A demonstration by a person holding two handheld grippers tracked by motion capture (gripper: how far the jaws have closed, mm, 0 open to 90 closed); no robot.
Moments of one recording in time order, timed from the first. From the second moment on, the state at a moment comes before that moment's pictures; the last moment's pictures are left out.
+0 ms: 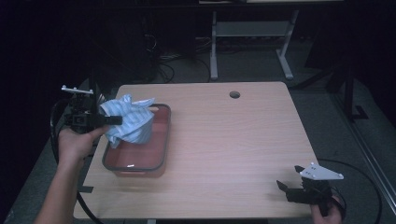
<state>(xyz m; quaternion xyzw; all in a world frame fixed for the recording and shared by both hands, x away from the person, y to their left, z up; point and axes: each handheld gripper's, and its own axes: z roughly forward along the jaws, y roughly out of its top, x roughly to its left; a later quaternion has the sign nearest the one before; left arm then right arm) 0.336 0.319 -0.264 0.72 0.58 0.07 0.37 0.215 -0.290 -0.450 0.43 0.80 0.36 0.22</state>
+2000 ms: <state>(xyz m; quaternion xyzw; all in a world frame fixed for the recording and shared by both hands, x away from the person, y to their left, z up) 0.377 0.177 -0.246 0.79 0.48 0.03 0.38 0.217 -0.293 -0.451 0.43 0.79 0.37 0.23</state>
